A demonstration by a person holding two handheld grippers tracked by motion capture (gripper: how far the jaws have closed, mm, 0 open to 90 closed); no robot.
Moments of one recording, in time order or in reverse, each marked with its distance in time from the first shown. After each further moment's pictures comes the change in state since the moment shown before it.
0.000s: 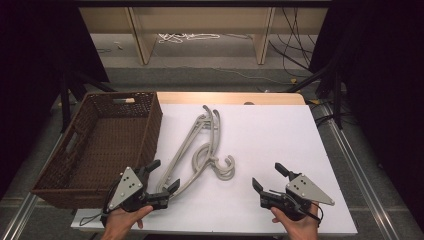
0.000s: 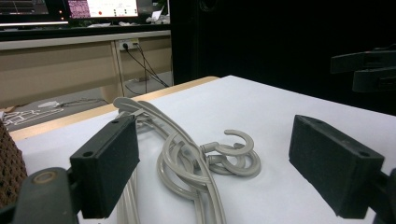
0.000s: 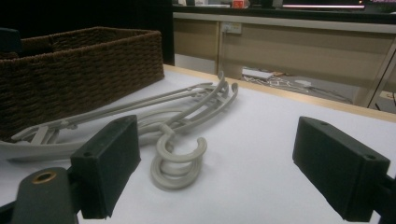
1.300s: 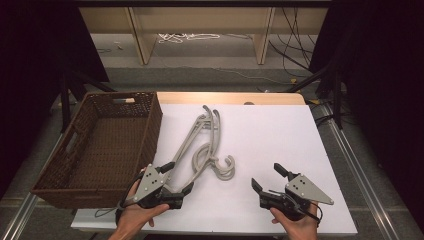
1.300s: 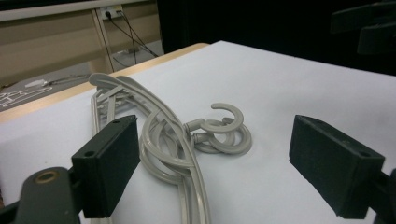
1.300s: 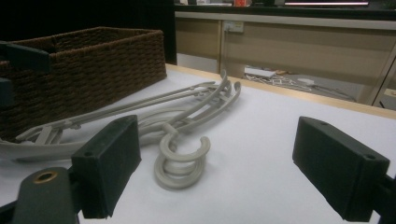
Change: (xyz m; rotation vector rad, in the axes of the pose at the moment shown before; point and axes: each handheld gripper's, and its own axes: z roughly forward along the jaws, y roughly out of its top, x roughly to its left) left arm -0.018 0.001 0.030 0.185 -0.020 0.042; right arm 0.001 -0.001 0.001 -0.002 -0.003 0.005
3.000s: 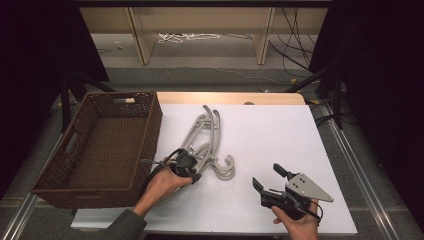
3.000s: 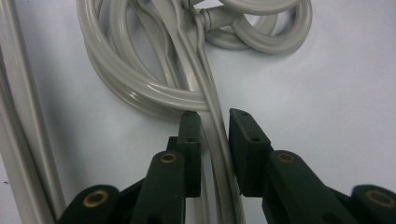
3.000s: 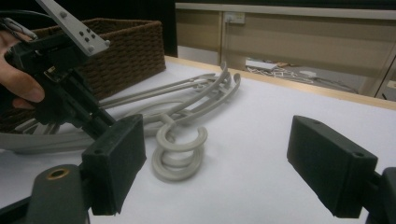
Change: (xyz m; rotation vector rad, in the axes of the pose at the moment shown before) left arm 0.027 0.006 0.110 0.755 -0.108 -0.035; right arm -0.004 -0.002 0.001 0.034 0.006 0.023
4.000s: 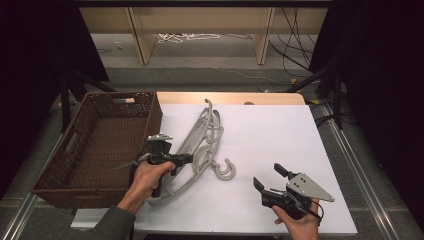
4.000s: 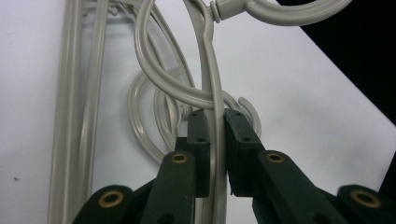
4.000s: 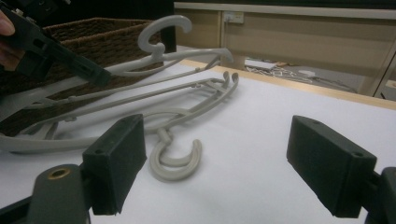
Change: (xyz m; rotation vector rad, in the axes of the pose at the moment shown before) left arm 0.036 -0.019 -0.046 -0.429 -0.192 -0.427; right arm -0.002 0.000 0.000 0.004 0.004 0.007
